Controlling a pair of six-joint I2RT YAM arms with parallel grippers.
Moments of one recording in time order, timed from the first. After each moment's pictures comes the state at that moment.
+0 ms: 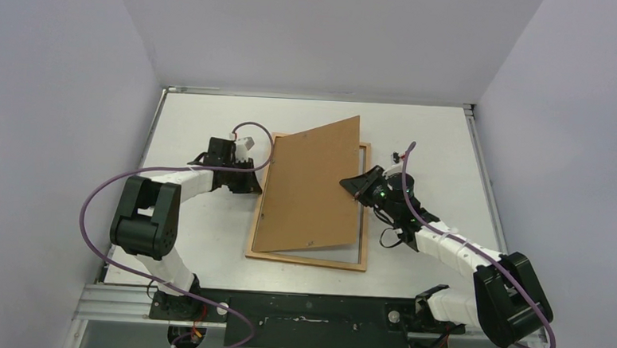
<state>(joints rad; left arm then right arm) -0.19 1.69 0.89 -0.15 0.42 -0.28 0.46 1.23 0.52 0.38 -0.16 1.01</state>
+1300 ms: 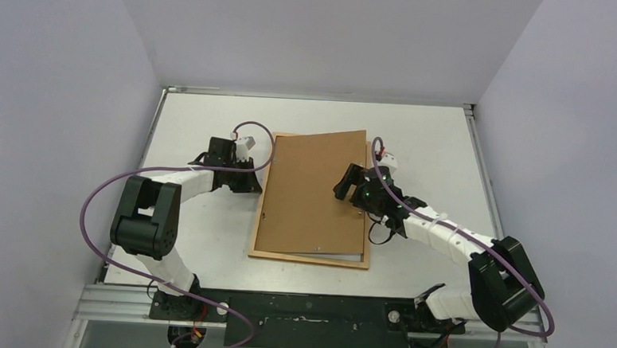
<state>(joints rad) -0.20 1.69 0.89 -0.14 0.43 -0.27 0.57 1.33 0.69 0.00 0.11 0.75</state>
